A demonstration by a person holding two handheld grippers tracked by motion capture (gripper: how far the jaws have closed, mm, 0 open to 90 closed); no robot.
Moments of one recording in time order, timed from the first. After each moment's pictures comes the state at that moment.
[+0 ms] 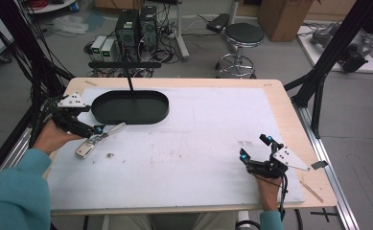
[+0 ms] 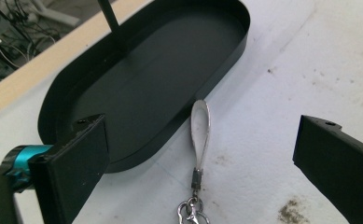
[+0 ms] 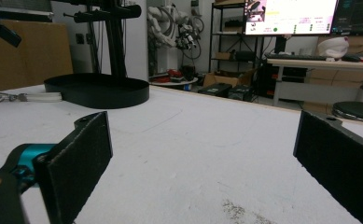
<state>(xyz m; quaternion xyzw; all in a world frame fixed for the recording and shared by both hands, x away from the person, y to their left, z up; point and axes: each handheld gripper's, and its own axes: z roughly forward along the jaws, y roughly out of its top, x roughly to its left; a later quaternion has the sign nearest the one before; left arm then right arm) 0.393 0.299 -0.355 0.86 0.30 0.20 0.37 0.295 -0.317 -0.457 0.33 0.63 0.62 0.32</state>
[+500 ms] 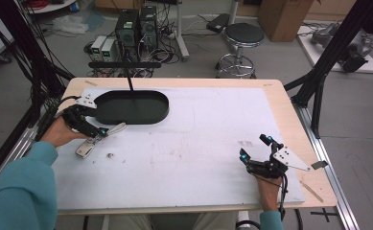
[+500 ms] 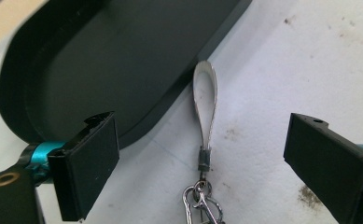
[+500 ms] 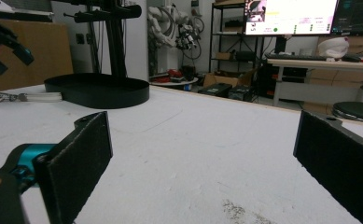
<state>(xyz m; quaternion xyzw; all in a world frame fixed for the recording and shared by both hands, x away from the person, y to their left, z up) 0.417 0.292 -0.378 0.89 0.30 0.14 0.29 0.294 -0.317 -0.457 0.33 0.63 0.62 0.32</state>
